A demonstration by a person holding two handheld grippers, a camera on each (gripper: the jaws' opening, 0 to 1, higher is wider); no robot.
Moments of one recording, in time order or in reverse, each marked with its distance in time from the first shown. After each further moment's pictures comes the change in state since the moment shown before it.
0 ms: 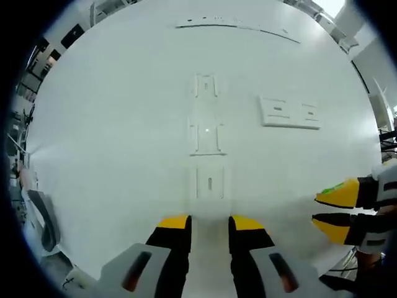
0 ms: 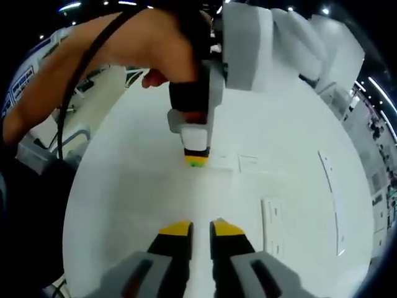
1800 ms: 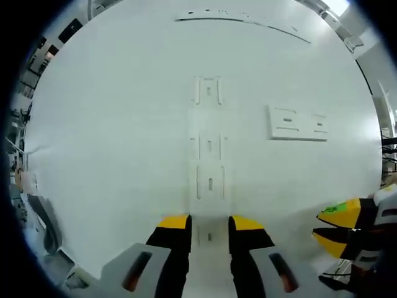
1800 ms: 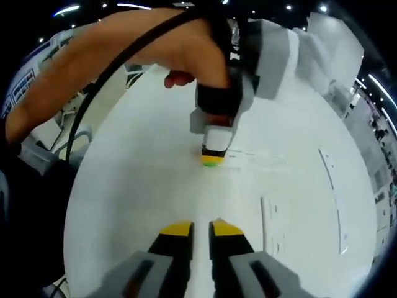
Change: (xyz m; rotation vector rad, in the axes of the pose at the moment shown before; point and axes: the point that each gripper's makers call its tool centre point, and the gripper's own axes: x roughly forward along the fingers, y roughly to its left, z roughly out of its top) left arm 0.013 -0.004 0.004 -0.014 0.067 -0.005; right arm 0.003 0.000 -0.007 0.010 -0.004 0.021
